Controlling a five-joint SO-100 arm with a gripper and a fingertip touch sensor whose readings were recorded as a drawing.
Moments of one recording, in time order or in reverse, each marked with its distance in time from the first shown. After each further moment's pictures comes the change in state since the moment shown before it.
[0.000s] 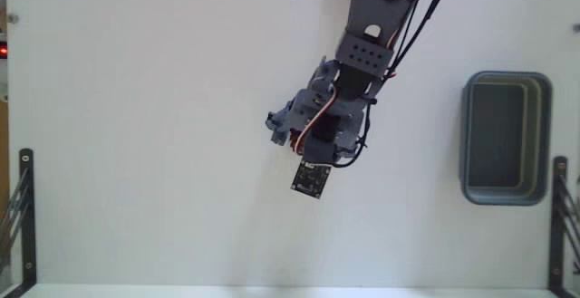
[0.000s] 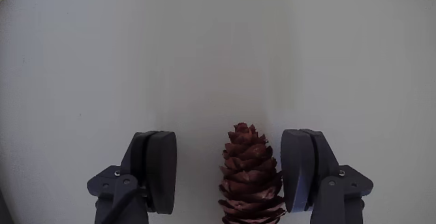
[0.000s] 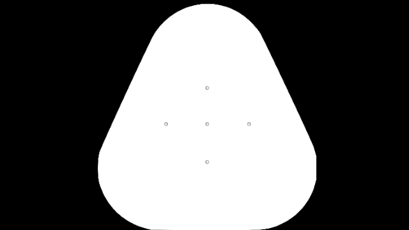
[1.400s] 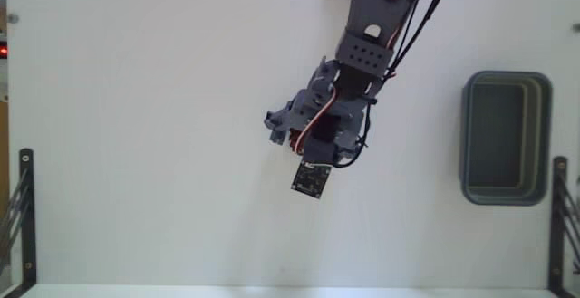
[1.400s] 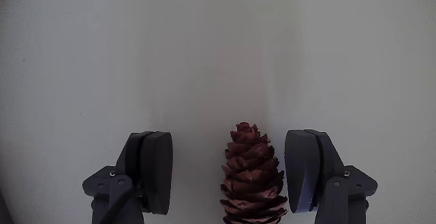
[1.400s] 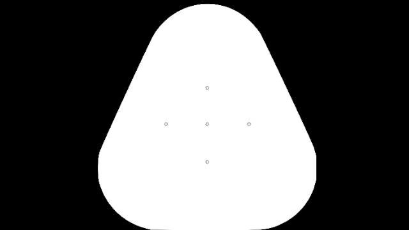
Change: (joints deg) arm 0.0 0.0 0.0 0.0 0.0
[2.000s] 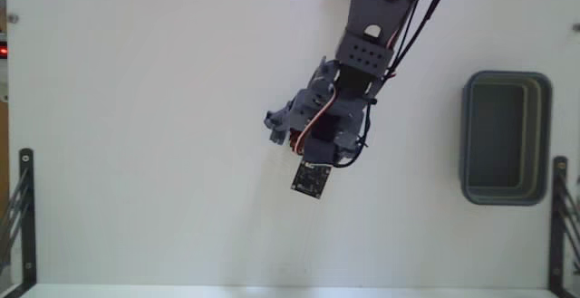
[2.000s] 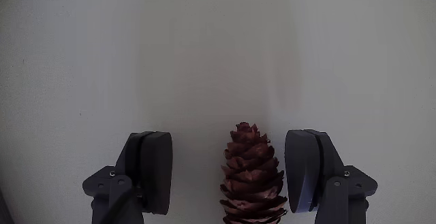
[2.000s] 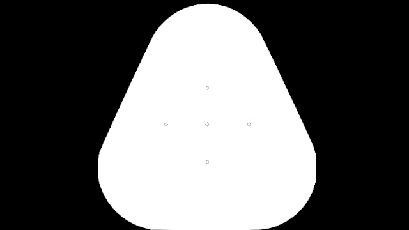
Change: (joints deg) arm 0.0 0.0 0.0 0.0 0.0
